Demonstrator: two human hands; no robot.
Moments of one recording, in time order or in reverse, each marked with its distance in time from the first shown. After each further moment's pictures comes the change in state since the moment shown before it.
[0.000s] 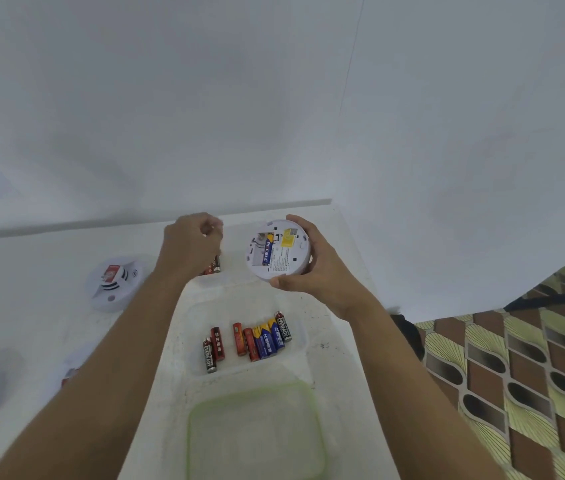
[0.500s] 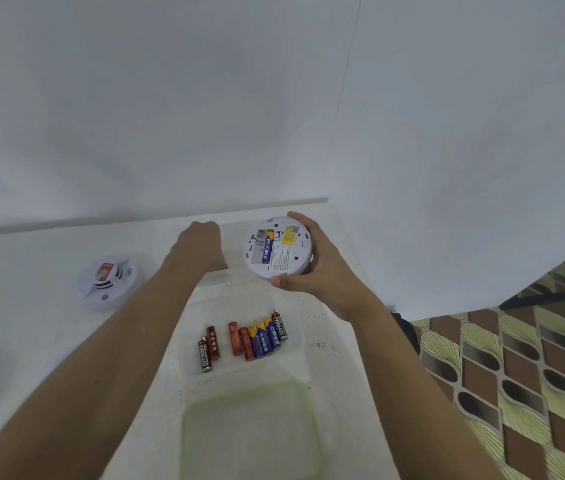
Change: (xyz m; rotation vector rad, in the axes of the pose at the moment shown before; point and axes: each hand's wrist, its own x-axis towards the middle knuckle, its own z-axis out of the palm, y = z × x) left_hand 0.037 -0.009 0.031 0.755 -0.362 -0.082; right_hand -0.005 -0.003 -0.004 0.015 -0.002 0.003
